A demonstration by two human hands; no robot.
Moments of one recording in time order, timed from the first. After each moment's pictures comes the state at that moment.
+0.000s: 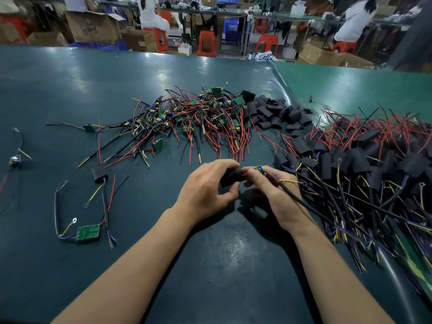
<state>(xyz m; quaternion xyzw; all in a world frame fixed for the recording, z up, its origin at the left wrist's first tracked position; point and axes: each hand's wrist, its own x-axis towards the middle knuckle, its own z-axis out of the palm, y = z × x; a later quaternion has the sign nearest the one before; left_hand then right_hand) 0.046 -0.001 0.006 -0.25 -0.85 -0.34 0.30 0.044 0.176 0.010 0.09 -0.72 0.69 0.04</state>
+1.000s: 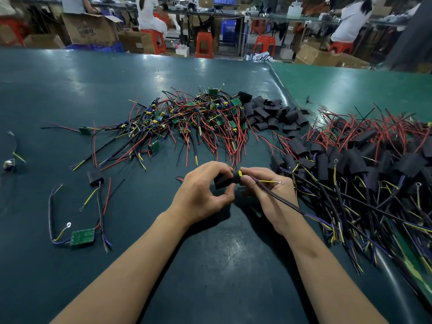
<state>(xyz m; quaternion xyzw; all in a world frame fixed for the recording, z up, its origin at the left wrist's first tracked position) 0.046 -0.006 0.008 -0.27 -0.83 -0.39 0.28 0.044 0.169 0.005 0.10 -0.70 0.70 0.09</state>
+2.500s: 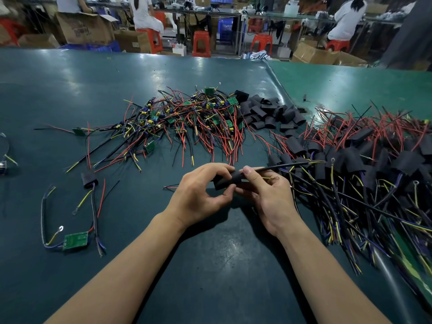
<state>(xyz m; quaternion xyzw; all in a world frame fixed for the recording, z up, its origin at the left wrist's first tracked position) 0.045 -0.004 0.008 -0.29 -0.81 -0.40 0.30 0.045 0.160 0.014 -0.03 -0.55 0.83 -0.02</state>
